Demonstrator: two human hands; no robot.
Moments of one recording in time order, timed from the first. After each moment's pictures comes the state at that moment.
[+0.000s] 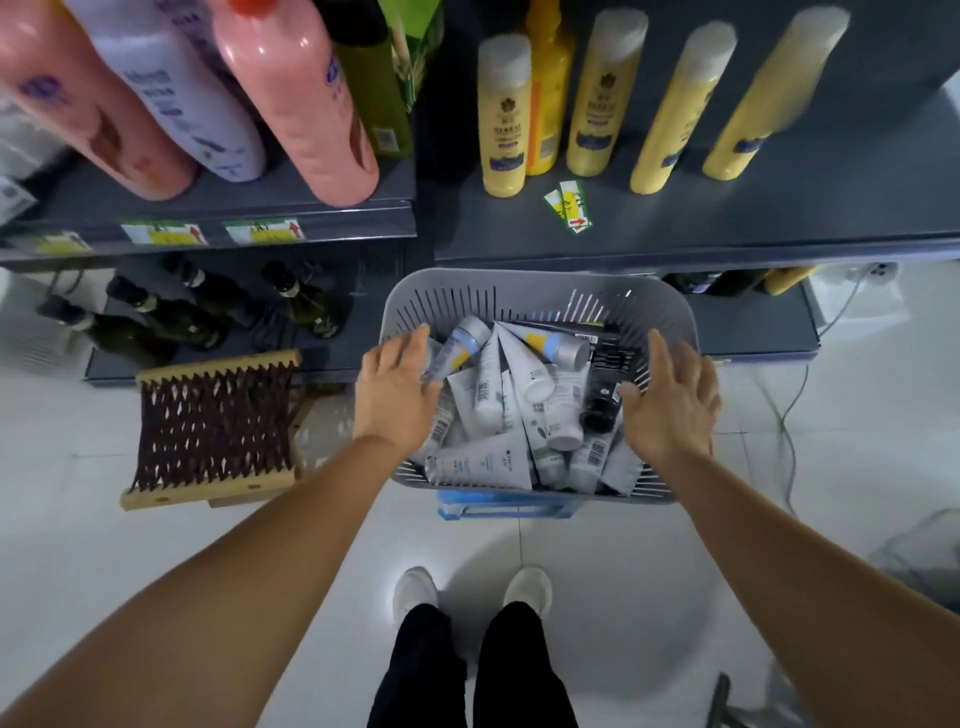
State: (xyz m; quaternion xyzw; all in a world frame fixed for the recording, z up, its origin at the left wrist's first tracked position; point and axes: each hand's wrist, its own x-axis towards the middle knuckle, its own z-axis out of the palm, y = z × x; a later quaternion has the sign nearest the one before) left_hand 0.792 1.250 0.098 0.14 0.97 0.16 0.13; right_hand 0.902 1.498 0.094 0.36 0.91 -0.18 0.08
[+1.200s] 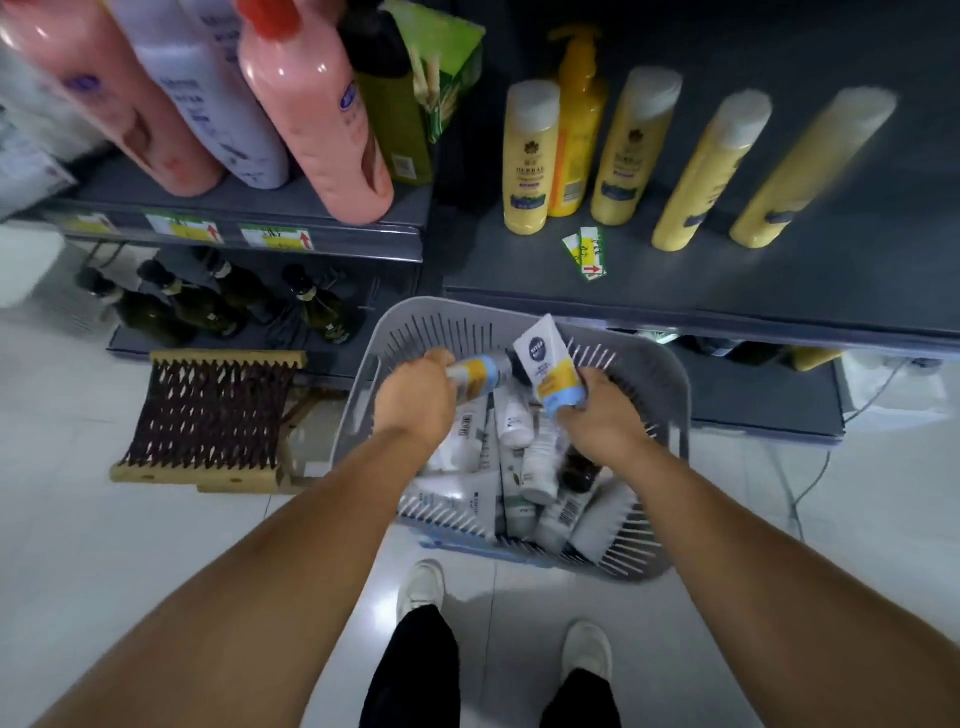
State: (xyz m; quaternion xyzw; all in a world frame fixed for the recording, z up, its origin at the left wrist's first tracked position) left_hand 0.782 1.324 0.114 0.05 0.98 0.14 0.14; right_hand 0.829 1.516 0.079 0.23 0.88 -0.38 0.17
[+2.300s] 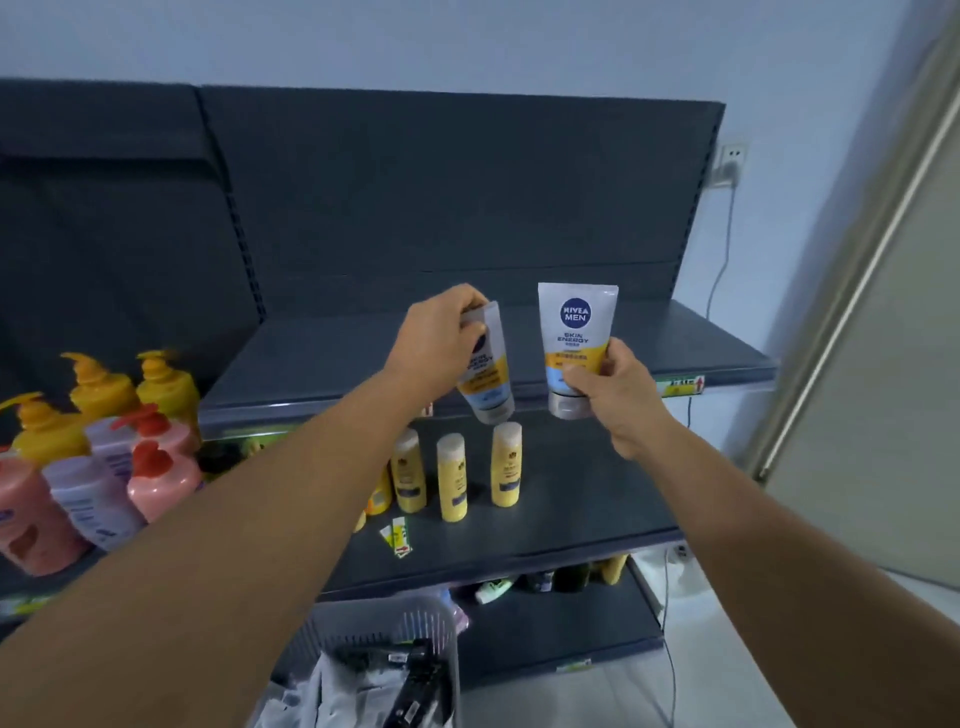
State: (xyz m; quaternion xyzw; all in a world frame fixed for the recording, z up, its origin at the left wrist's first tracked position) left_hand 0.809 1.570 0.513 0.35 0.84 0.39 -0.13; right_hand 0.906 1.741 0.458 0.20 0.72 -0.61 -0.26
